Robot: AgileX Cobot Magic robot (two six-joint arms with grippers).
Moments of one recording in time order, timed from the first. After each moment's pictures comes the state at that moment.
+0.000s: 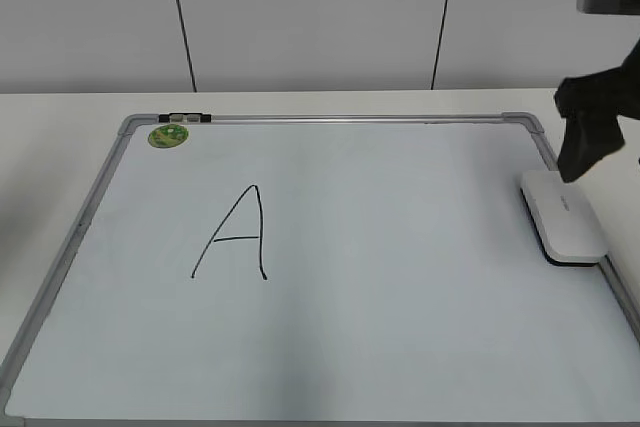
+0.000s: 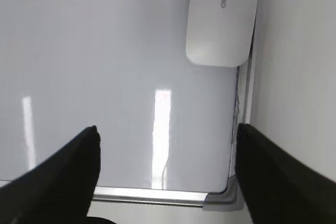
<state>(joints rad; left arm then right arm) -0.04 1.32 -1.08 0.00 1.09 -0.05 0.16 1.53 -1.27 0.02 1.15 0.12</state>
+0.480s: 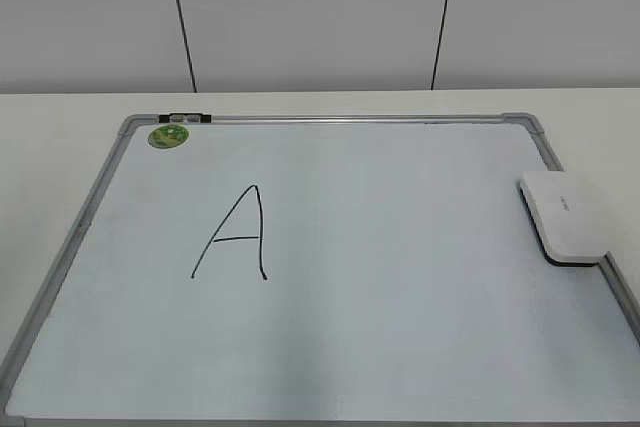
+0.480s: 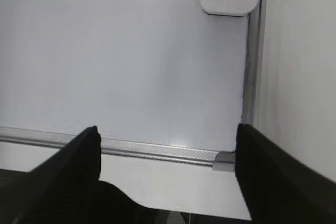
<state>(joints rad) -0.17 0.75 -0.71 0.09 1.01 -0.09 0.25 0.91 -0.74 0.02 0.95 0.16</state>
